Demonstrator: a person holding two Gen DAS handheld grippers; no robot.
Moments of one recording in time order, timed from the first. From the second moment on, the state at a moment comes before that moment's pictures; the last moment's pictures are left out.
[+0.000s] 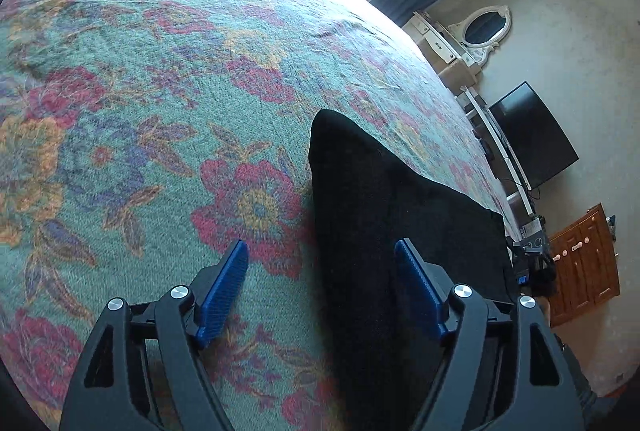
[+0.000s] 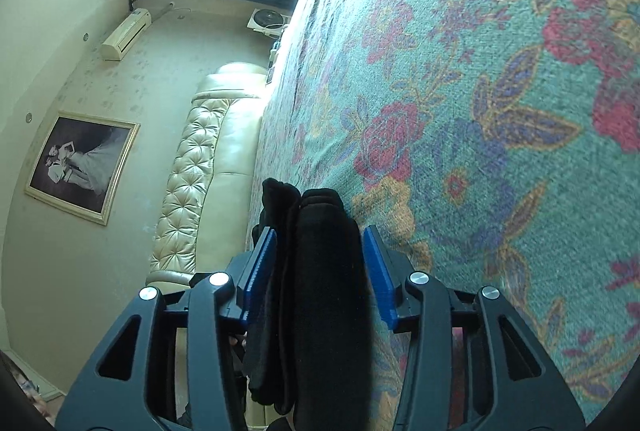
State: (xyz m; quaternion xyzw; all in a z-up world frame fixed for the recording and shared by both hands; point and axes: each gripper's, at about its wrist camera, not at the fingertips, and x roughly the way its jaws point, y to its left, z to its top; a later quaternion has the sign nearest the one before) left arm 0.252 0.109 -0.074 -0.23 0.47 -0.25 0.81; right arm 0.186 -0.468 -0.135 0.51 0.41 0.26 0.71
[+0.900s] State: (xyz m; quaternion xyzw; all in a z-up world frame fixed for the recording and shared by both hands) left arm 0.142 0.077 -0.083 -0.33 0.49 -0.27 0.76; right arm 0.108 -0.394 -0.115 0.42 0.48 0.23 0.73
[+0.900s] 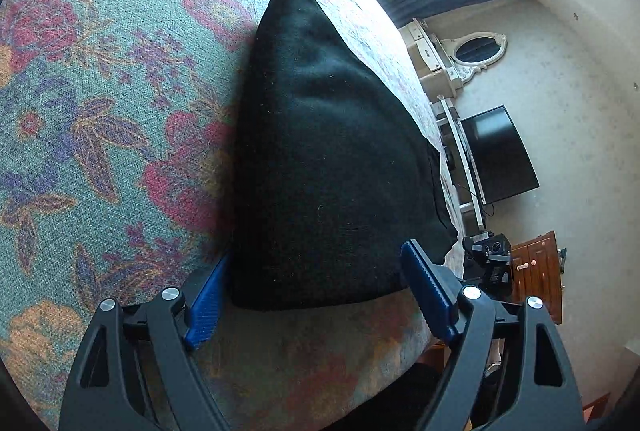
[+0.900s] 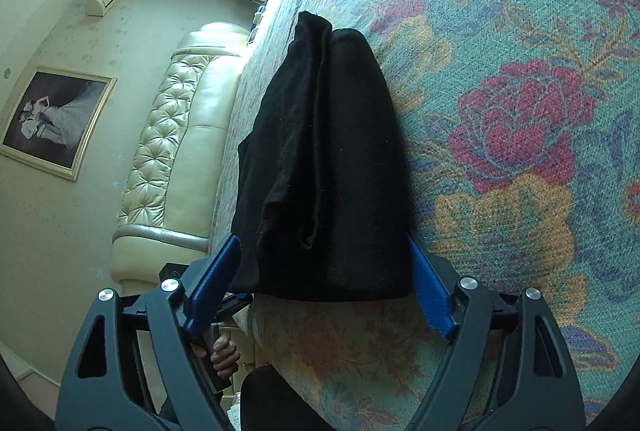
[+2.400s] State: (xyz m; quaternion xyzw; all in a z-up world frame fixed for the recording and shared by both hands) left arm 0.140 0.080 -0.088 -0.26 0.47 -0.28 0.79; right arm 0.078 -0.414 -0.151 0.53 0.42 0.23 0.70
